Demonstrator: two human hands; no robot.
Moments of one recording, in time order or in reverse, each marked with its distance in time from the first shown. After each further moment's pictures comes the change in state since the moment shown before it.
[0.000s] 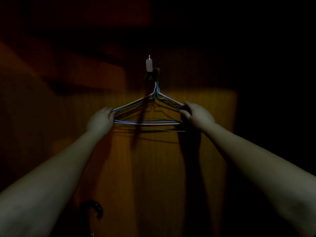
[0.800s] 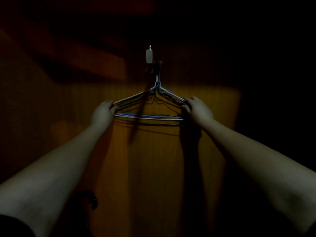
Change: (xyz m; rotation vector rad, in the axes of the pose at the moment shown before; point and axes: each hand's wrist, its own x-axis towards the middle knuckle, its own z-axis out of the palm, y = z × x) left_hand 0.005 0.007 0.021 -0.136 0.052 -0.082; right_hand 0.017 0.008 0.007 -0.069 0.000 -0.045
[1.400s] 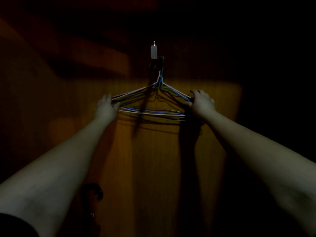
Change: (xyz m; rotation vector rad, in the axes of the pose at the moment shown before) left_hand -0.009 0.001 -0.014 0.040 -0.093 -0.160; right_hand -0.013 -0.020 -0.019 0.004 -0.017 0.187
